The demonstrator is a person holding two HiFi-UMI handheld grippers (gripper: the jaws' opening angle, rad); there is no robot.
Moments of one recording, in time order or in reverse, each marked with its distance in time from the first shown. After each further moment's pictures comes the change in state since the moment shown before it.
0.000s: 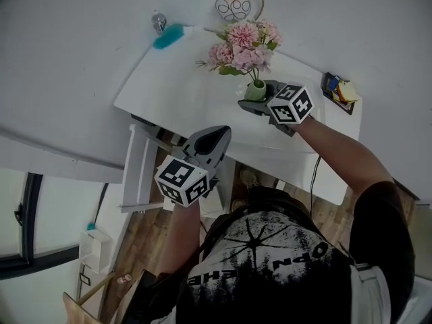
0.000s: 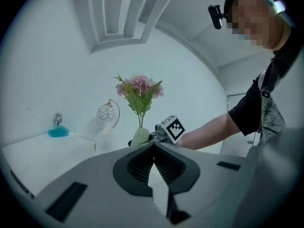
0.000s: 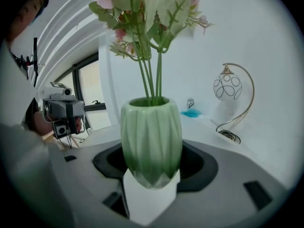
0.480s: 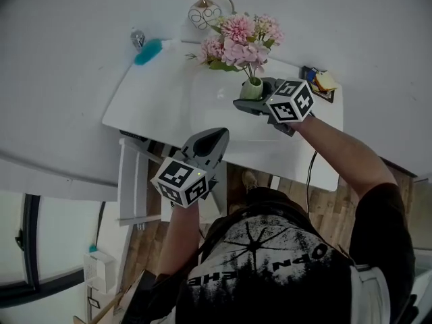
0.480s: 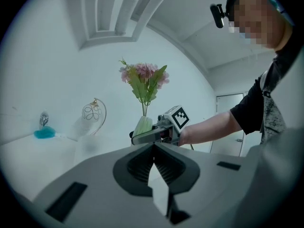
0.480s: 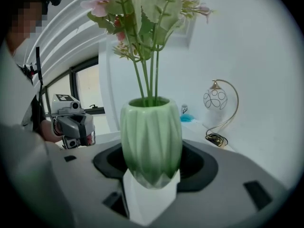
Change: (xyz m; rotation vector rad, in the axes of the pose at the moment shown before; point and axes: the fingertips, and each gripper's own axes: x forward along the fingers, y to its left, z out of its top) left arm -0.013 -0.016 0.001 0.009 -0.002 -0.122; right arm -0.040 0.035 0.034 0.011 -0.022 -0.075
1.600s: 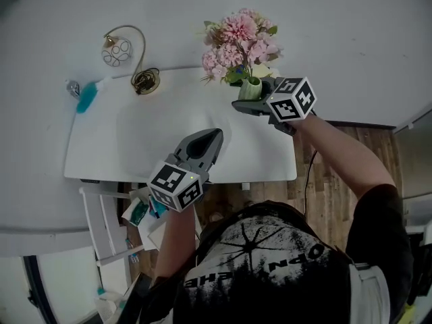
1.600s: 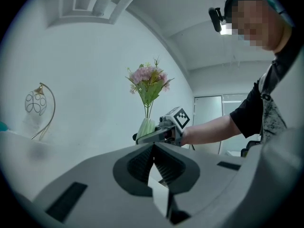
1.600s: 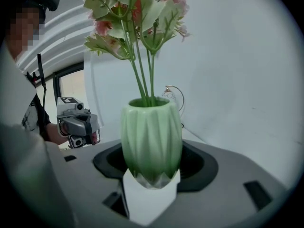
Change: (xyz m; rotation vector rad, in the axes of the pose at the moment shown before) left arm 0.179 -0.162 0.003 0.050 0.026 -0.298; right arm -0.256 -0.097 -0.081 0.127 -0.023 -0.252
